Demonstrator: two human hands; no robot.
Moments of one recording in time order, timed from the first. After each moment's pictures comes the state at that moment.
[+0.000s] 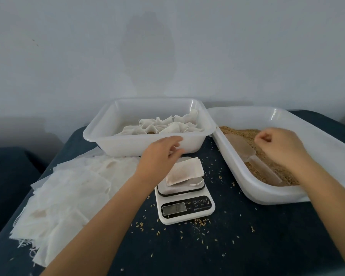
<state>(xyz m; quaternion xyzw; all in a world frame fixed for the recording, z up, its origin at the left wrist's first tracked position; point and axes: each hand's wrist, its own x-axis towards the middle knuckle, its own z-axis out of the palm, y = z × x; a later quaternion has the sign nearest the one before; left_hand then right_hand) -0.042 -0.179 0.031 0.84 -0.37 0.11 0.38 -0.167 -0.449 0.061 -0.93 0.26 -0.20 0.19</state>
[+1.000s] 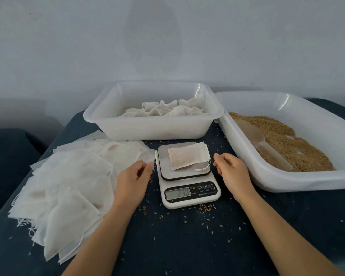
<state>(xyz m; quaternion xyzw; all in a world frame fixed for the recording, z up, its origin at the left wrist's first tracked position) -0.055 -0.114 -0.068 0.85 -0.13 0.05 0.50 -0.140 -0.351 -0.061 -0.80 0.23 -0.22 0.51</state>
